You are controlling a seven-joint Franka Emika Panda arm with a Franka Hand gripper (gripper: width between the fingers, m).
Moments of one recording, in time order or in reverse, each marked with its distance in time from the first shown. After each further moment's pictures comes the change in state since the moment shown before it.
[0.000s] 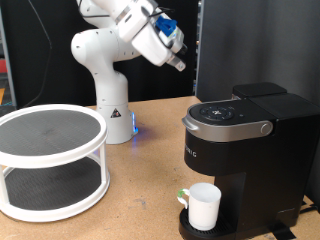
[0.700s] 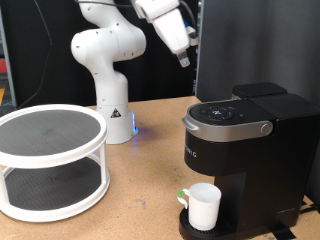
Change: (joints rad) arm -0.004 0.054 0.101 0.121 -0.391 -0.146 0.009
